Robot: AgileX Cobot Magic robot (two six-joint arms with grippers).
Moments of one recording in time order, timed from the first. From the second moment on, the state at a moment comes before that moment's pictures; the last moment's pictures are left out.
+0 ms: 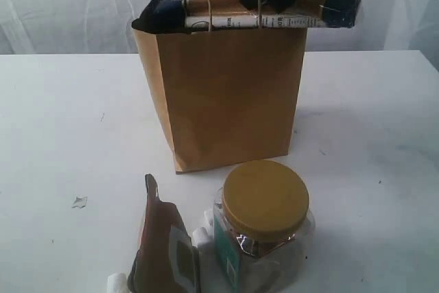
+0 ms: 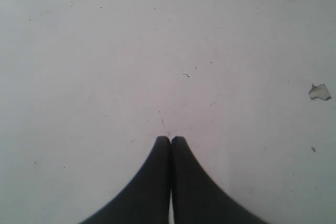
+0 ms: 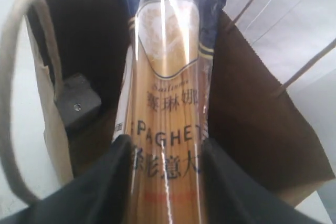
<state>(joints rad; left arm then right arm) 0.03 0.23 0.02 0.24 0.30 -0.18 0.26 1.78 -1.82 0.60 1.03 -1.17</state>
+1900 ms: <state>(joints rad) 0.03 0.23 0.02 0.24 0.30 -0.18 -0.09 1.22 -0.97 -0.22 0.55 0.18</state>
